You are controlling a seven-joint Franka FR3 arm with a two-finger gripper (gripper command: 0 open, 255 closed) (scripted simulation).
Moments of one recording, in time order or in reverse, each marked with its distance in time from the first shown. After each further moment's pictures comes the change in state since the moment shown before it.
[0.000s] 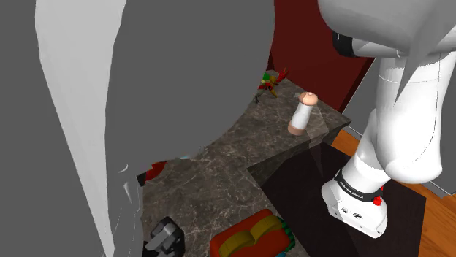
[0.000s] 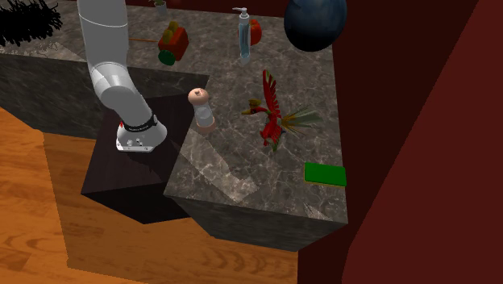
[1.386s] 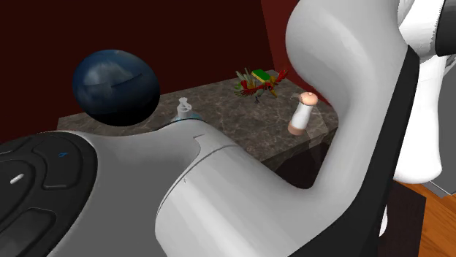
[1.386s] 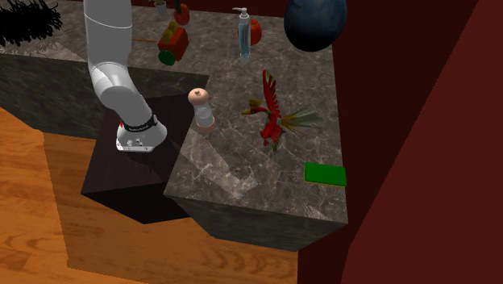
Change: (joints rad) arm -0.003 0.060 -0.049 -0.220 -0.073 0.247 0.052
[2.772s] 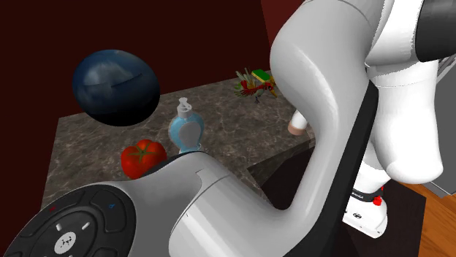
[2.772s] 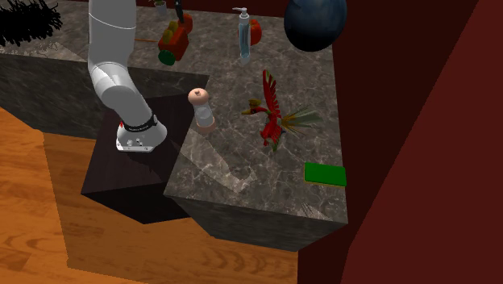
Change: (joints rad) arm 0.027 0.054 -0.047 -0.060 -0.059 0.097 0.034
